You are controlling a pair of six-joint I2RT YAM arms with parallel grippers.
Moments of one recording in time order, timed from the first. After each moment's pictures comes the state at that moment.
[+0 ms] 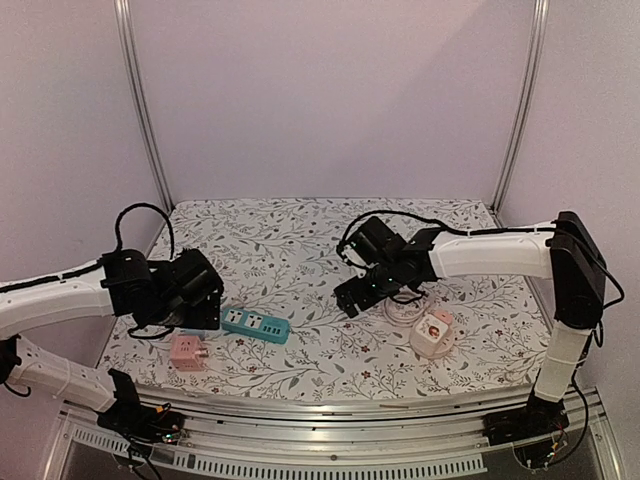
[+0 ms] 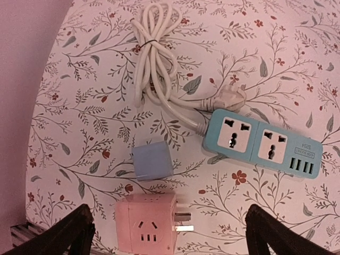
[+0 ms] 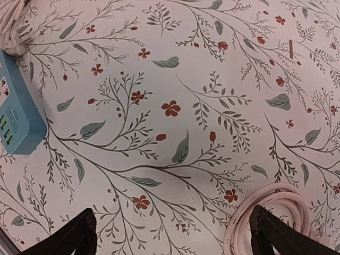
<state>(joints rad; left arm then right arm) -0.93 1.15 0.85 -0.99 -0.61 -0.90 0.91 1.86 1.33 -0.50 0.15 0.27</state>
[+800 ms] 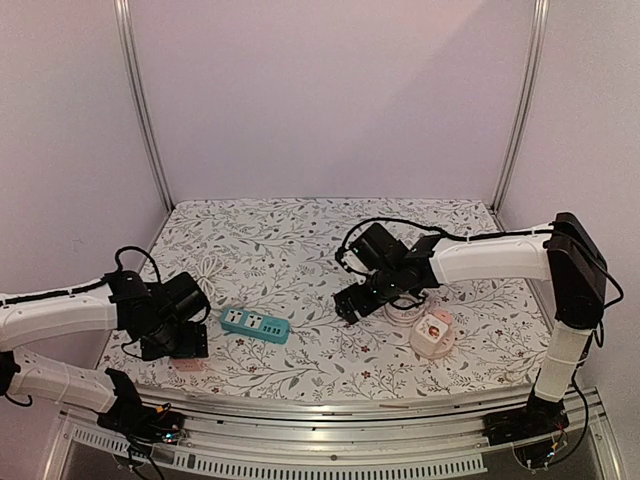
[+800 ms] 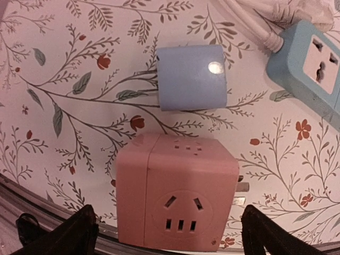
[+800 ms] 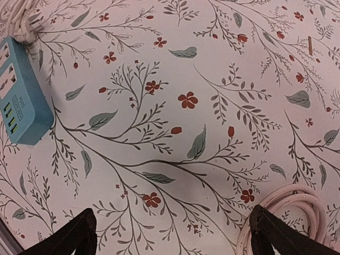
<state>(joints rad) -0.79 1.09 0.64 -1.00 -0.30 -0.98 0.91 1.85 1.27 -0.42 0.09 0.25</state>
